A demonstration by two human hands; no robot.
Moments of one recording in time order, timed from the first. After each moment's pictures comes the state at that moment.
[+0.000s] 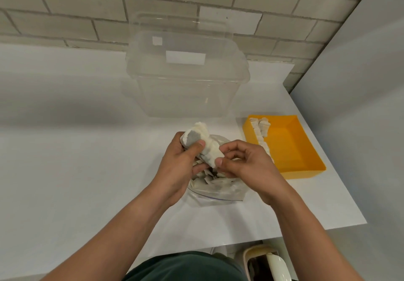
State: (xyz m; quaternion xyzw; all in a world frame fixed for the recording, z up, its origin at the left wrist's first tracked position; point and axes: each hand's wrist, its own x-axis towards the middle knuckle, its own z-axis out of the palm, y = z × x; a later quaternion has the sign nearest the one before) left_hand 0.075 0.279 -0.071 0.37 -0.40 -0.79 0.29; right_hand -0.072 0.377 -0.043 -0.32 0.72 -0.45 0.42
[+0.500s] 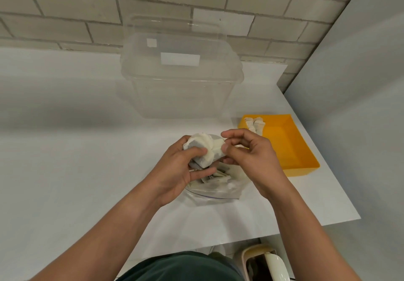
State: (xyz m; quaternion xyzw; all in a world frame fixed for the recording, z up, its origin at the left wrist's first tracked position) left_hand 0.082 0.277 -0.065 0.31 -0.38 -0.85 0.20; right_hand -0.077 0.377 -0.040 -0.33 0.70 -0.54 0.33
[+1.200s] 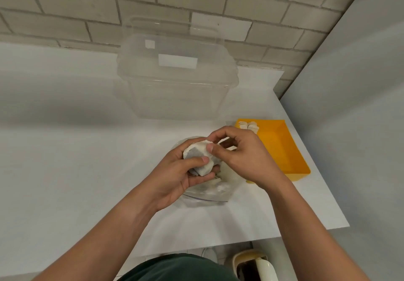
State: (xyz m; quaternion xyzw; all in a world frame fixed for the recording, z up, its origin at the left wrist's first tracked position) left_hand 0.072 0.293 -0.065 0.26 -0.37 -0.87 0.19; right_hand -0.094 0.367 -0.017 -0.52 0.72 -0.37 0.26
